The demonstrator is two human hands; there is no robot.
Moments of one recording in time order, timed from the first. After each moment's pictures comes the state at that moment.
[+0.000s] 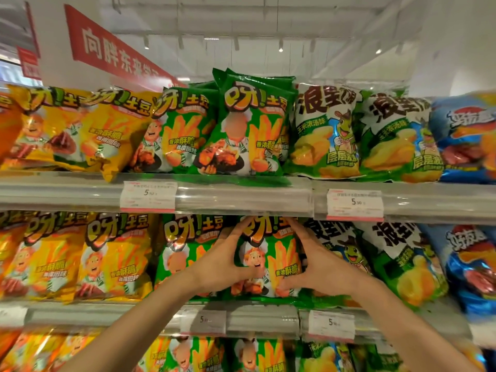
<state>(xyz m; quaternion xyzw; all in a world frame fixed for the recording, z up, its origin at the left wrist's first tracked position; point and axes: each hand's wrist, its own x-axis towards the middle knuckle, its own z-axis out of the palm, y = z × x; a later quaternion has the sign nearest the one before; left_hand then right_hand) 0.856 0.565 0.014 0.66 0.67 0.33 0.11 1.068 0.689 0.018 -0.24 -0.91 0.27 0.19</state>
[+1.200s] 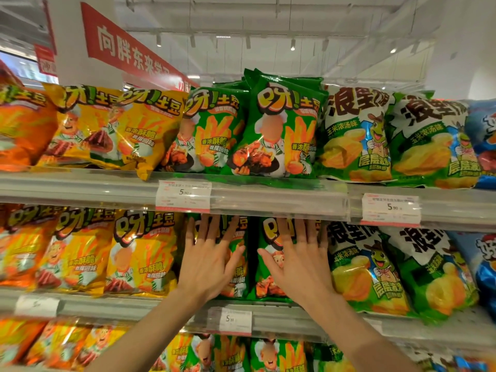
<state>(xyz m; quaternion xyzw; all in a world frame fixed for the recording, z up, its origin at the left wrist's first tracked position) 0.797 0.544 -0.025 0.54 0.76 0.20 -0.30 0.983 0.631 -0.001 -0.40 -0.86 -0.13 0.27</state>
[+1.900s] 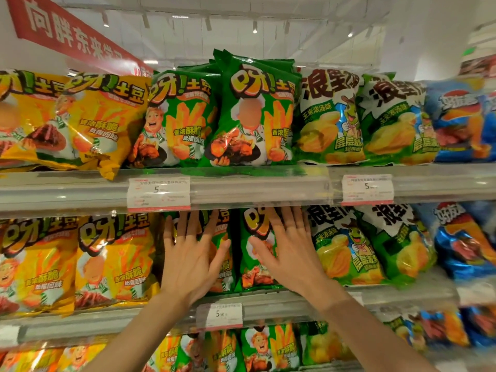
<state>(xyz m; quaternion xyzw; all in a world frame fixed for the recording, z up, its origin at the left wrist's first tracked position) 0.796 0.538 -0.023 0.56 0.74 0.23 -0.29 0.992 0.632 -0.005 -0.36 -0.87 -0.05 0.33</state>
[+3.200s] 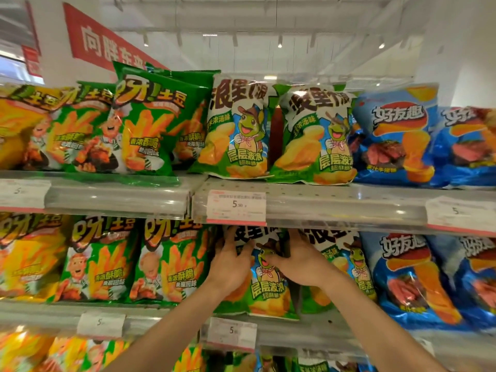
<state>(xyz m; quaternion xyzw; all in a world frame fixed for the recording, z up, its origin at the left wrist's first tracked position) 1.022 0.706 -0.018 0.43 0.72 0.52 0.15 1.177 0.786 0.024 -0.37 -0.88 0.23 0.19</state>
